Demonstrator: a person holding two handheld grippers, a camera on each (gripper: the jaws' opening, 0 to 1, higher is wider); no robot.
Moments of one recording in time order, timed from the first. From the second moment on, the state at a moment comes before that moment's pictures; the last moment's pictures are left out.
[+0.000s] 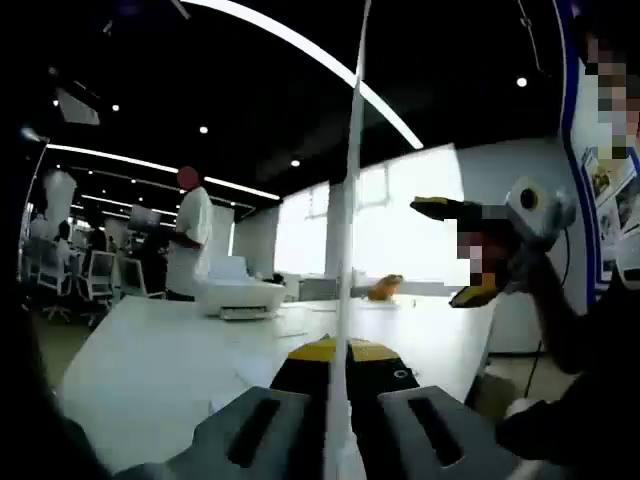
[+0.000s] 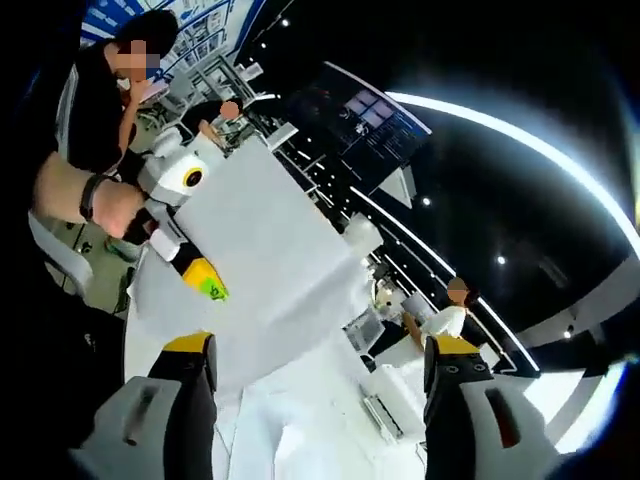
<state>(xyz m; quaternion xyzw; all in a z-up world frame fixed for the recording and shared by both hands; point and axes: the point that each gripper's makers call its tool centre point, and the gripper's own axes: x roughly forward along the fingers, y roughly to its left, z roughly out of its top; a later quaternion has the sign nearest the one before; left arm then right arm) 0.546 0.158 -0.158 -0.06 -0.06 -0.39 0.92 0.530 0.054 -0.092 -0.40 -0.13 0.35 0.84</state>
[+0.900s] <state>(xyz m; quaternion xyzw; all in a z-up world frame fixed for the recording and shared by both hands) 0.548 0.169 -0.154 -0.11 -0.06 -0.39 0.91 0.565 -0.030 -0.114 -0.35 -0.05 0.28 0.90</state>
